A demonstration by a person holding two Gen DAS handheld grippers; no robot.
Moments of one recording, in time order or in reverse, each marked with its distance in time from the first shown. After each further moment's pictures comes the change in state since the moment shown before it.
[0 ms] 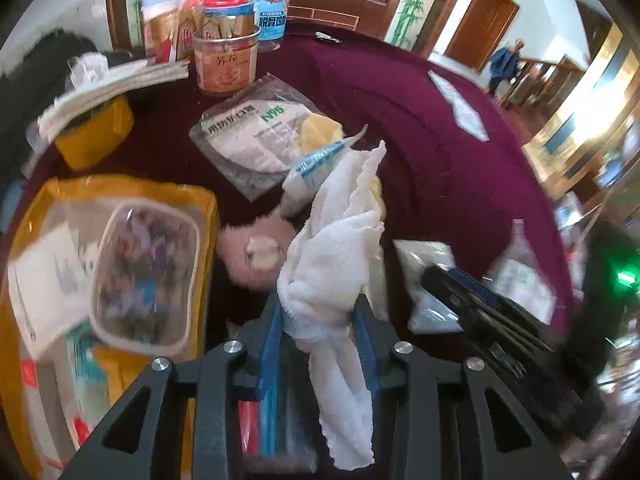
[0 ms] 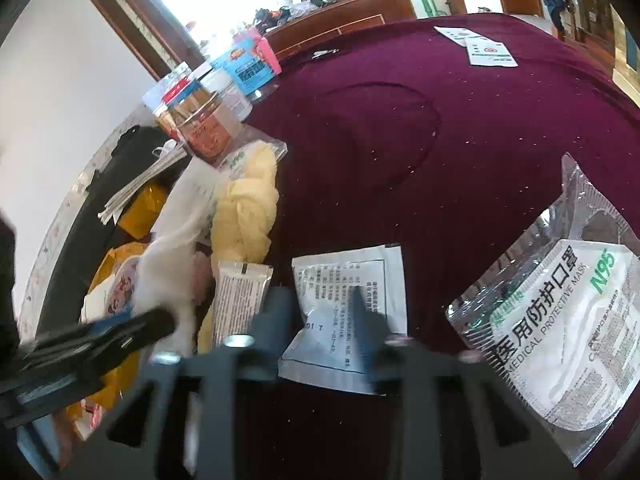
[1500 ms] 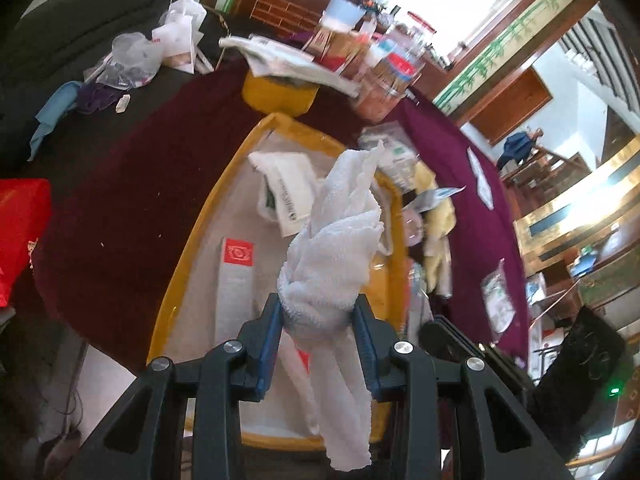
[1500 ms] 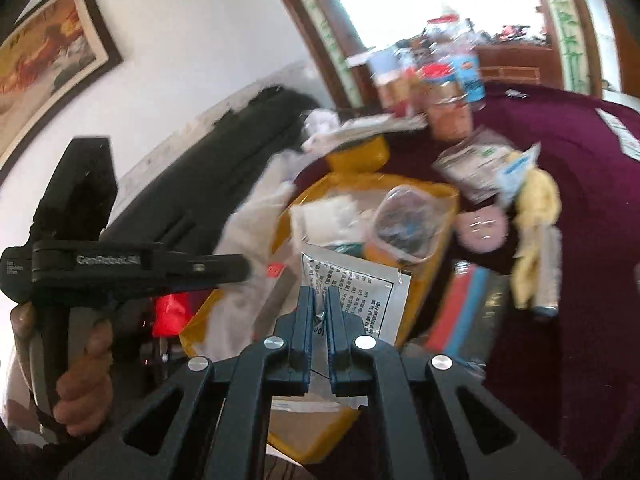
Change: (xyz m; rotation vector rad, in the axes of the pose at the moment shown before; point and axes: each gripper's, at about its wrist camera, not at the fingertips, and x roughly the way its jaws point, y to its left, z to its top) left arm -0.119 0.176 -0.082 -0.293 -0.066 -0.076; right arm -0.052 0.210 -0.102 -0.391 -0.001 0.298
